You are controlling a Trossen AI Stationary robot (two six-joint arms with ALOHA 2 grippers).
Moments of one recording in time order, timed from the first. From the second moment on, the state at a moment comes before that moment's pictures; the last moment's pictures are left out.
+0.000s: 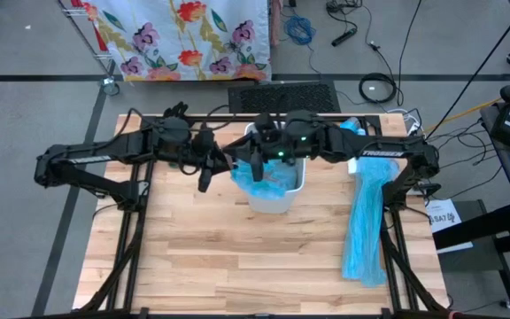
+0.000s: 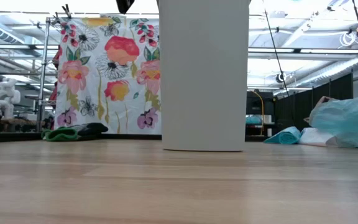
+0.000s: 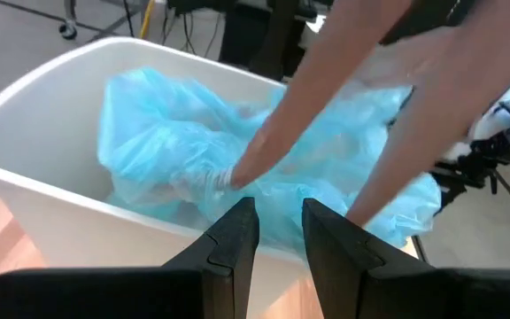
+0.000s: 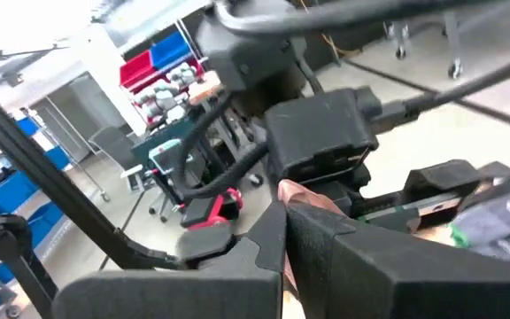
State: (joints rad) left arm 0.14 1.12 1.16 -0.37 0.18 -0.20; right arm -0.02 1.68 1.77 -0.17 -0.02 0.51
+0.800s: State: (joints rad) left arm 0.21 0.99 1.16 -0.37 0.17 -0.20; right arm 0.07 1.52 1.77 -0.53 0.15 0.58
